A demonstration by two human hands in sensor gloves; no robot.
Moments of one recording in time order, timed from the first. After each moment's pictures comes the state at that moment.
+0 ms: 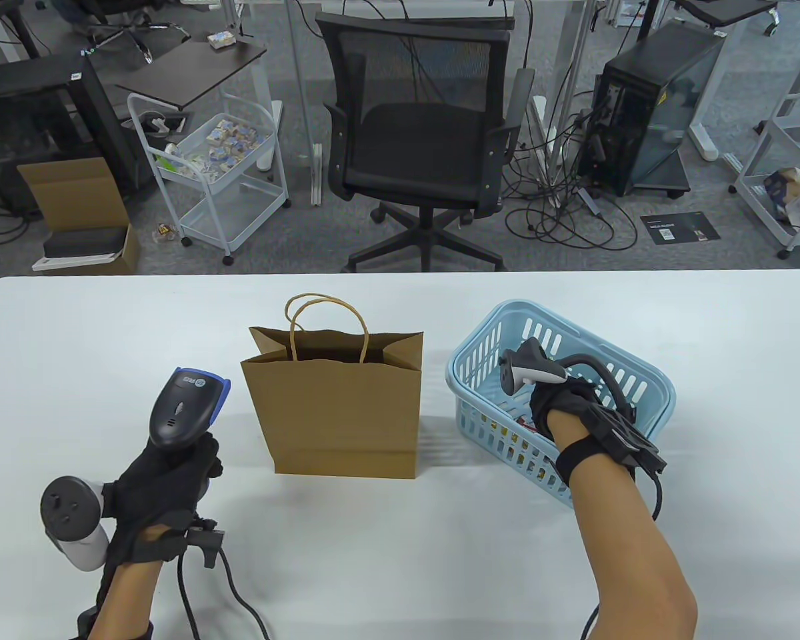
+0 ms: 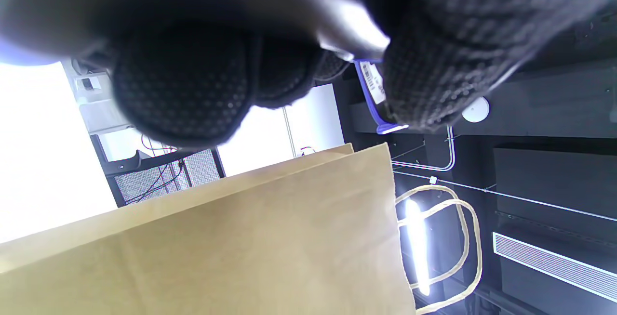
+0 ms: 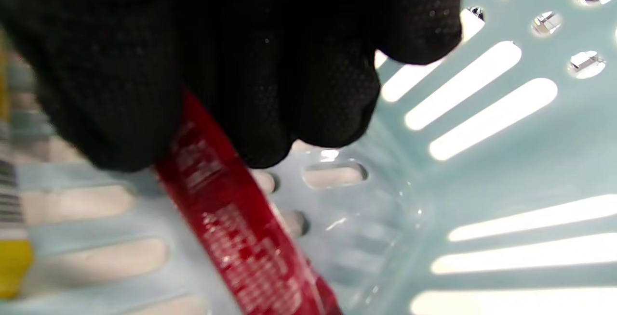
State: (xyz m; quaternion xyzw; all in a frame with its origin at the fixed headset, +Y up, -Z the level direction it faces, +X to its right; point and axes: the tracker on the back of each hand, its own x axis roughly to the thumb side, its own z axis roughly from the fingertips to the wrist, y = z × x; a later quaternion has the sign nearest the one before) left_hand -0.358 -0.691 -0.309 0.19 -0.11 0.59 0.77; right_hand 0.181 -0.742 -0.486 0.02 -0.31 -0.92 0.22
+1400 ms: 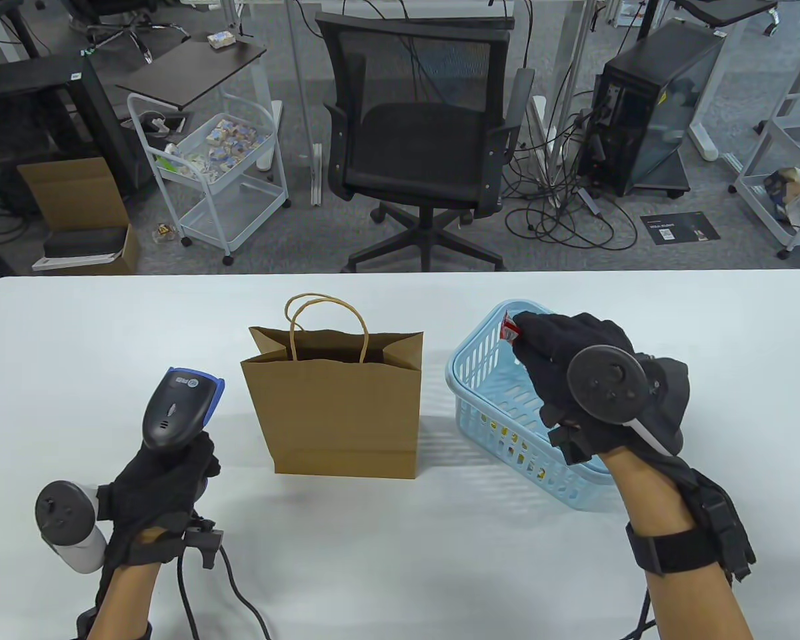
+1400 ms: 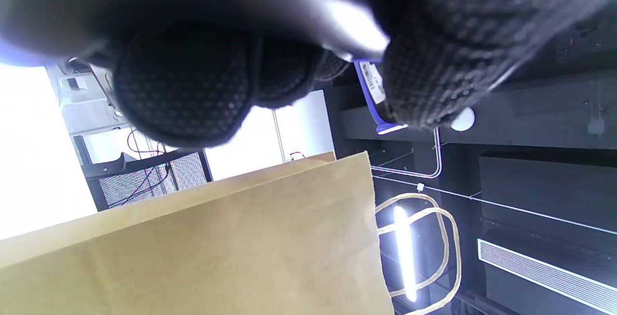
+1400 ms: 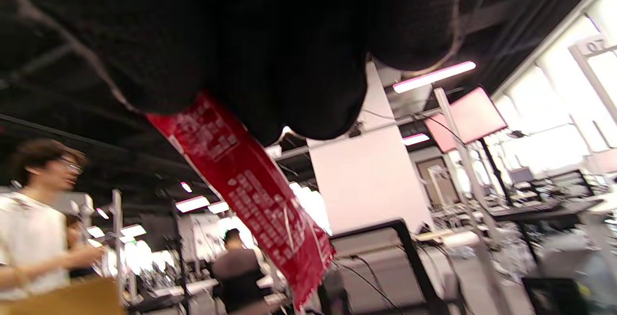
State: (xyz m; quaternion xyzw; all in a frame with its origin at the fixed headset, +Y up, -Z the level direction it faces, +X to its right) left_hand -0.358 -0.686 -0.304 0.21 -0.12 0.60 0.76; right_hand 0.170 -0.506 -0.321 -0.11 0.31 -0.93 -0.18
